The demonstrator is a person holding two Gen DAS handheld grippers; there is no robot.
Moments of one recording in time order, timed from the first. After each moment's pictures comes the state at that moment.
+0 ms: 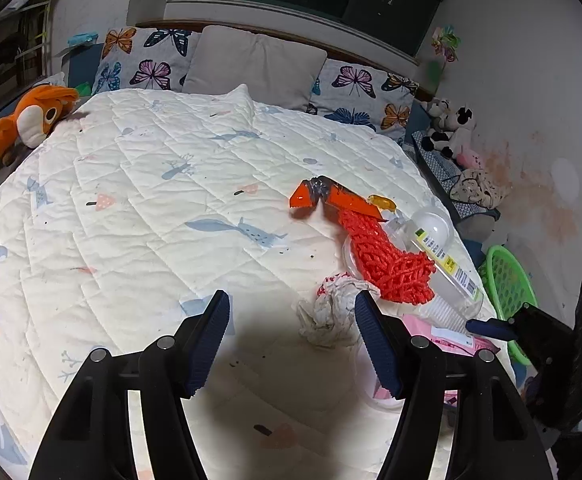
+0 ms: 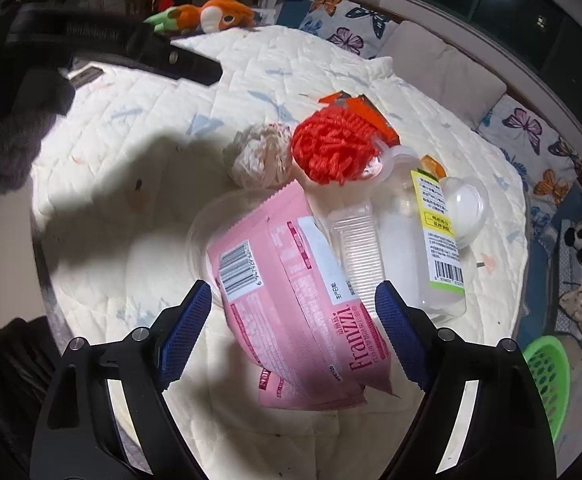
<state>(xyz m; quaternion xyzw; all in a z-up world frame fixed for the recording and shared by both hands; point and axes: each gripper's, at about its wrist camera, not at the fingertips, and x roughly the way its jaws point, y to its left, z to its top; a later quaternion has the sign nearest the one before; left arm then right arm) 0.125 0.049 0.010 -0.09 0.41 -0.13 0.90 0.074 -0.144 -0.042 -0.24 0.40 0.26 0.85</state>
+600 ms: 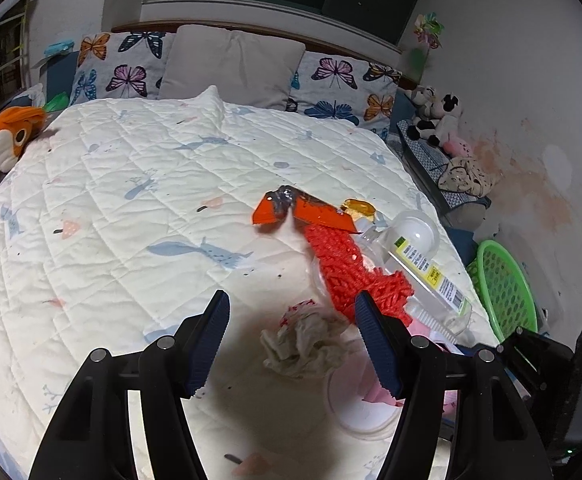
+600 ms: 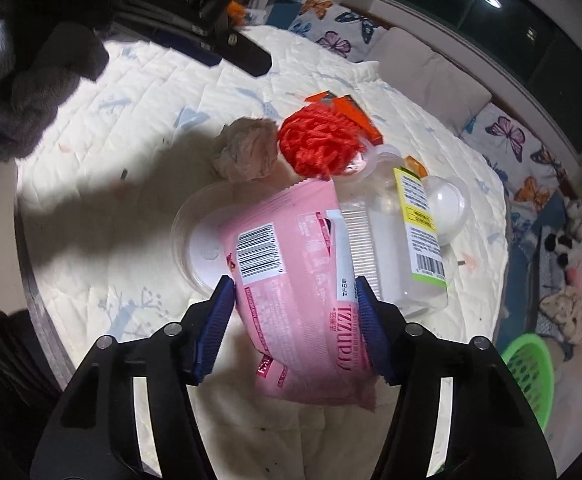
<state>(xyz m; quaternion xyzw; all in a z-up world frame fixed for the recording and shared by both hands) 0.154 0.018 0.017 -0.07 0.42 -0.16 0.89 0.066 -0.151 -0.043 -0.25 0.38 0.23 0.86</state>
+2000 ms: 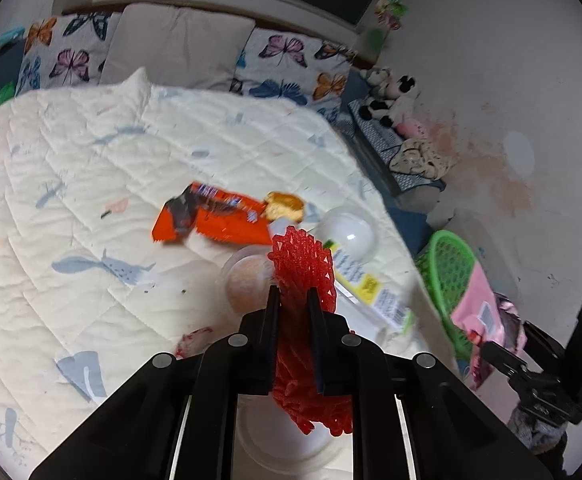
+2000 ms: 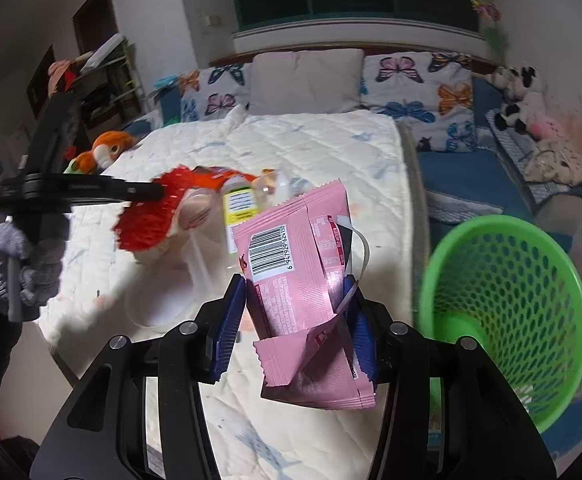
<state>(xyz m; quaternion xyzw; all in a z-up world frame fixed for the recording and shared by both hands) 0.178 -0.034 0.019 -0.09 0.44 -0.25 0.85 0.048 -0.297 0.012 0.03 0.35 0.13 0.93</state>
